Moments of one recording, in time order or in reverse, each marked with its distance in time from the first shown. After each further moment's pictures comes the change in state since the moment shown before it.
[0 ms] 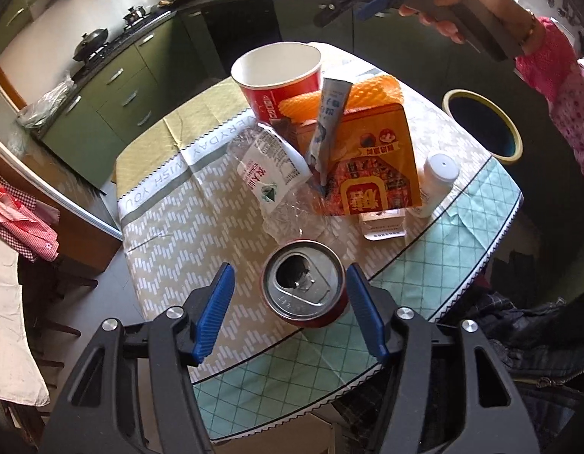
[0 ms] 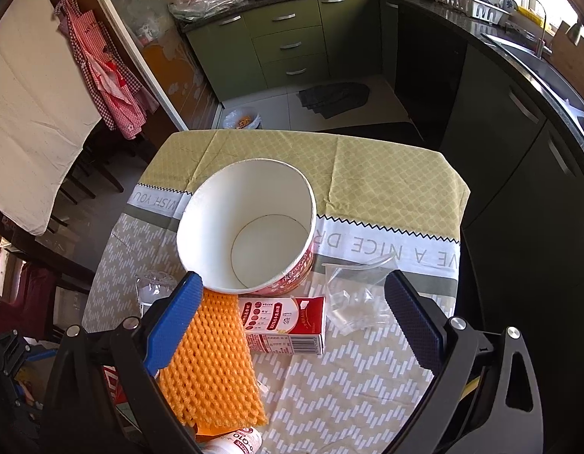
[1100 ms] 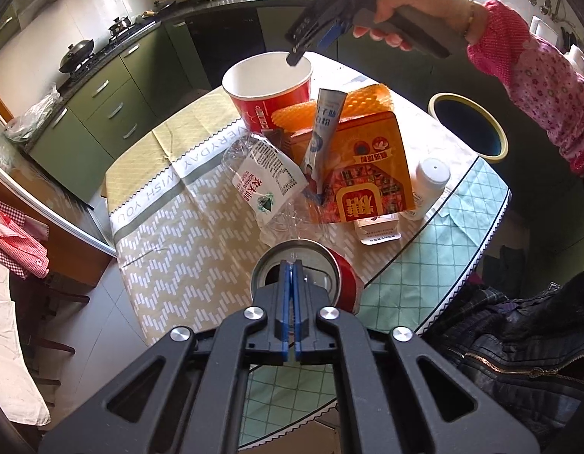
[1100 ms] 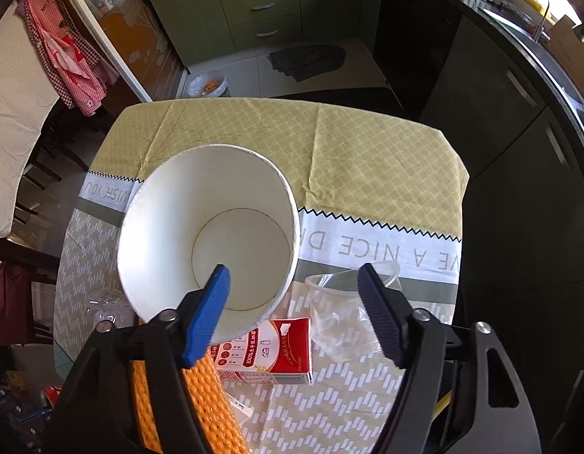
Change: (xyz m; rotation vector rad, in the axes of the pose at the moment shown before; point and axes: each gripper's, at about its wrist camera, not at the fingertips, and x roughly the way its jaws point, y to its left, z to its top) left arm -0.007 0.012 0.003 0.031 -0.053 -0.035; right arm 0.073 -0.003 0.034 0.048 0.178 -0.113
